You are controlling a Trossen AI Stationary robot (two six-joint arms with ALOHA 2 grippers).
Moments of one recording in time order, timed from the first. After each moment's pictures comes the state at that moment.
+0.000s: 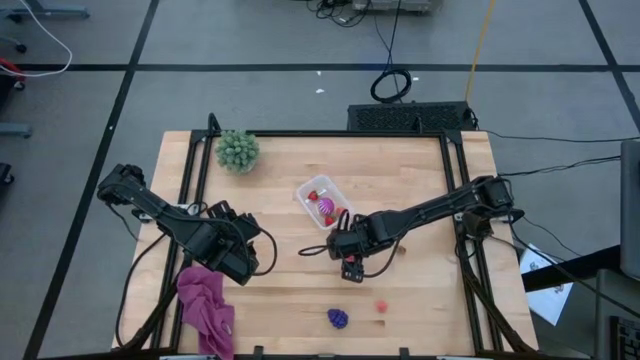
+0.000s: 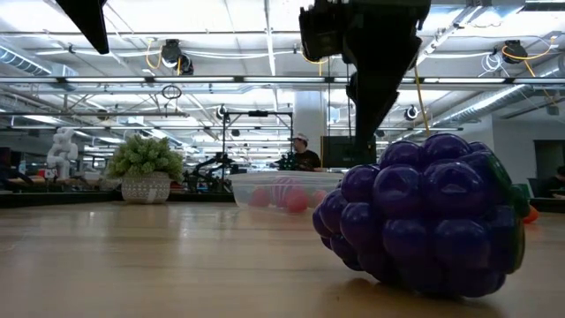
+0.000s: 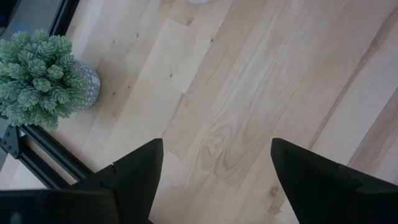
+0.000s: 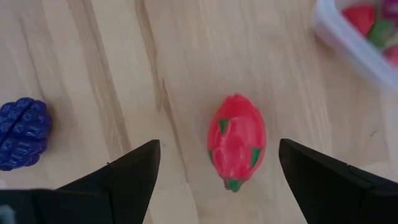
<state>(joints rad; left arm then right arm) -0.55 1.50 1.40 -1.52 -0.47 -1.03 0.25 1.85 1.43 -0.90 0.03 0.50</state>
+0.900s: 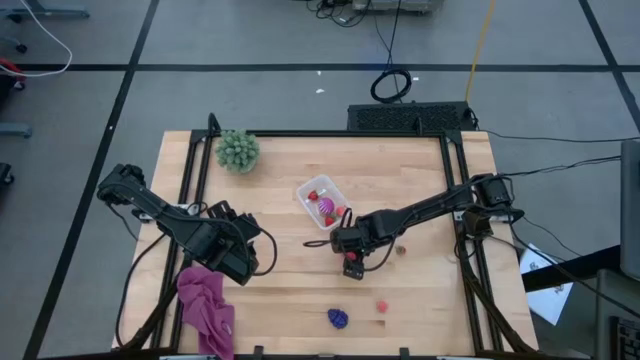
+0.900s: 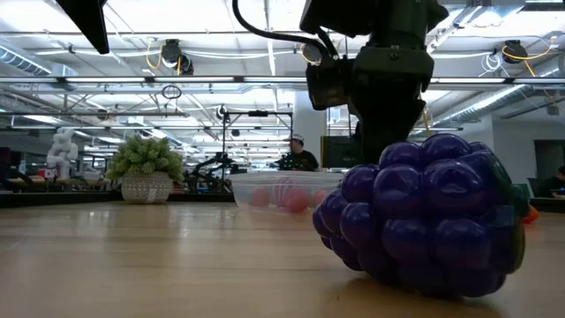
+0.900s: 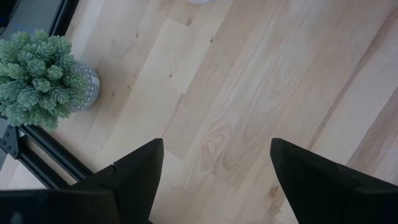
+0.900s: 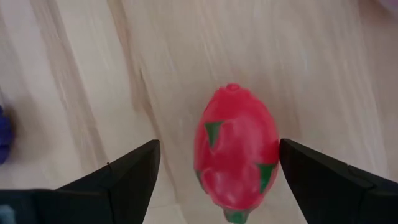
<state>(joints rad) -0.55 1.50 1.40 -1.52 -0.47 -1.03 0.20 1.85 1.22 -0.66 -0.06 0.49</state>
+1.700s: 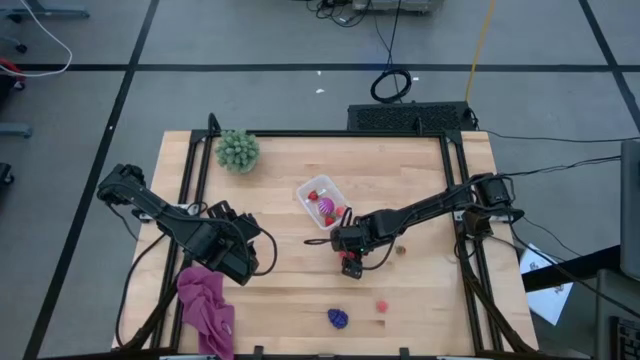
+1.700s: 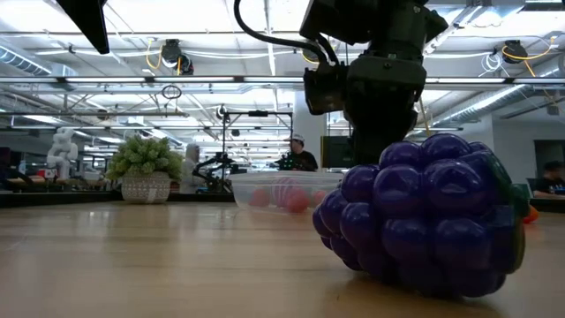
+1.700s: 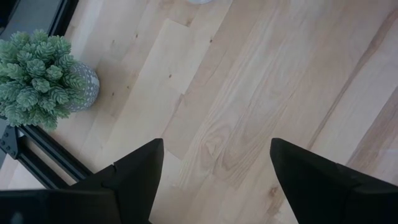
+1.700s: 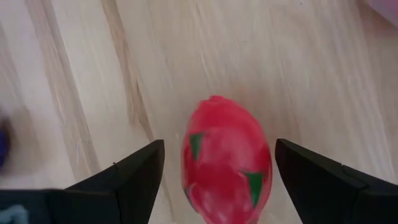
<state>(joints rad) -0.55 1.50 1.40 -1.51 -0.47 -1.03 0.19 1.85 1.18 -0.57 -0.06 0.49</state>
